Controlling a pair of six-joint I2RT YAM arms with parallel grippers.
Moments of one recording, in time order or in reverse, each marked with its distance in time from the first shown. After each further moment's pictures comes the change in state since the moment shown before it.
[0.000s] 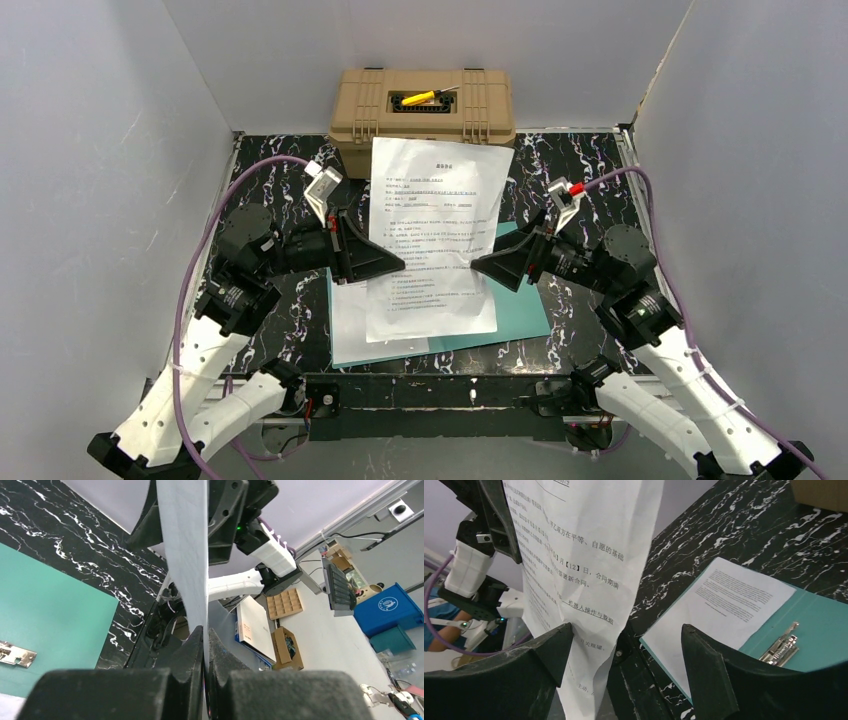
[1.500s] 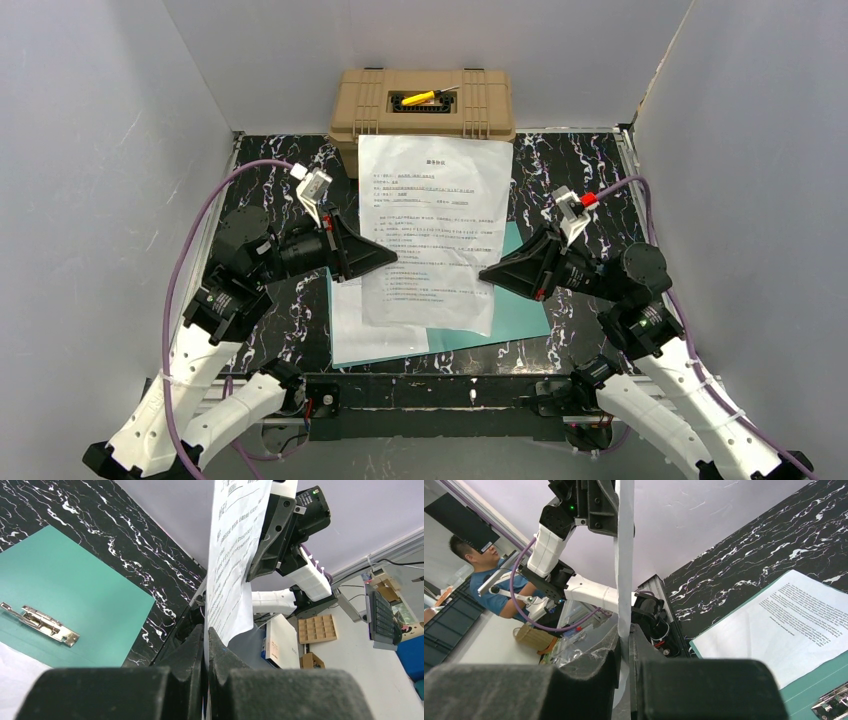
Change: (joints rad) left arm 0.000 -0.032 0.043 -0.163 -0.184 0.083; right arm 0.001 -0.068 -0.084 0.248 -0.200 0.211
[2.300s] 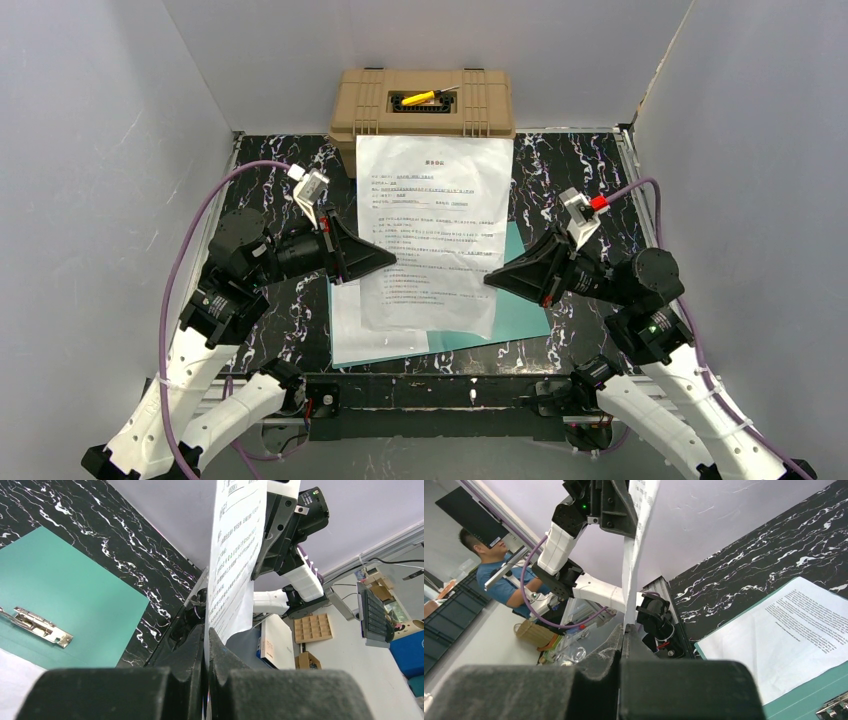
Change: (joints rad) left arm 0.000 -0.013 0.013 -0.012 0.000 -0.012; right arm 0.000 -0.035 0.025 -0.027 -0.014 0.002
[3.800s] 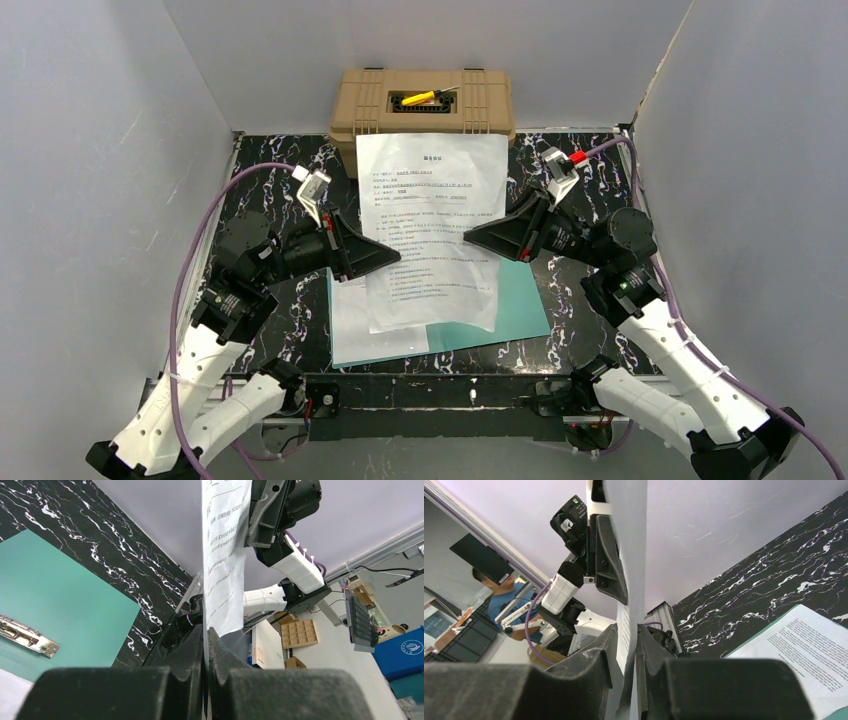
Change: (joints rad) left arm 0.001 -0.005 -0.082 0.145 0.025 -0.082; right arm 0.002 0.266 0.124 0.197 0.044 0.108
